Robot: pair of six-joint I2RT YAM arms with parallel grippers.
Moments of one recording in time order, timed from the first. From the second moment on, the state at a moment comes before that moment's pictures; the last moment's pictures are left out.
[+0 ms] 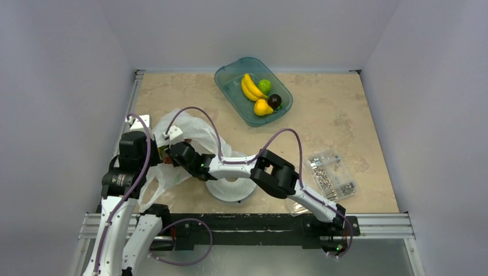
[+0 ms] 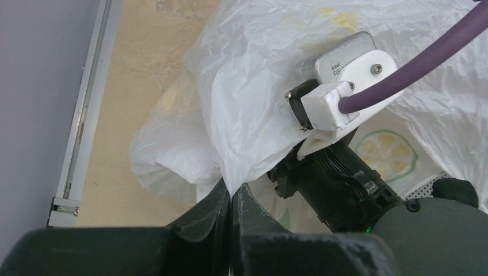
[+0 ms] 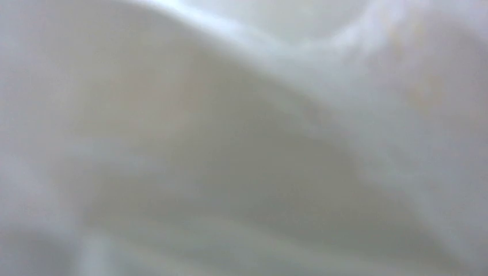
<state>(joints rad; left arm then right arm) -0.08 0.64 0.84 -0.84 -0.21 -0.15 1.22 2.48 1.89 0.24 0.42 0.32</state>
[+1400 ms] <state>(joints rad) -0.13 0.63 0.84 -0.84 -0.22 -0.15 1.03 1.47 1.25 0.13 0.27 0.50</state>
